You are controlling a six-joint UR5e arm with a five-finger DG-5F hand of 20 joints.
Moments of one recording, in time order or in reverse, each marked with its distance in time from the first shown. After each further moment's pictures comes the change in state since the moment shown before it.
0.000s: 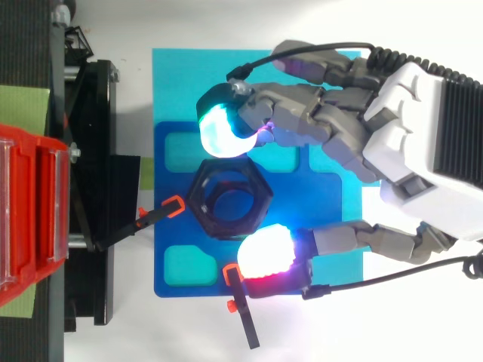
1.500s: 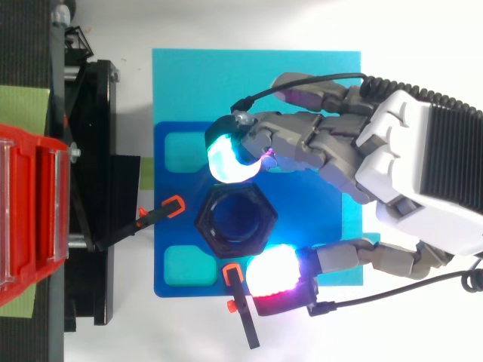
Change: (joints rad) arm 0.014 0.000 0.000 -0.079 -0.009 0.056
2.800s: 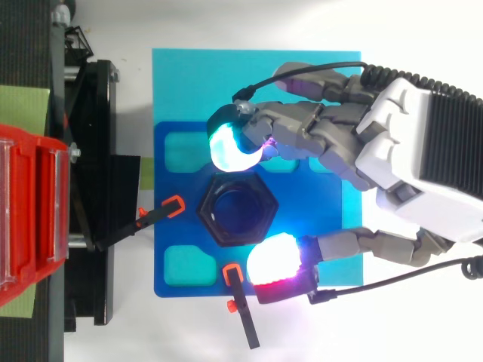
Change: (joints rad) arm -0.014 0.000 0.000 -0.008 -0.013 0.001
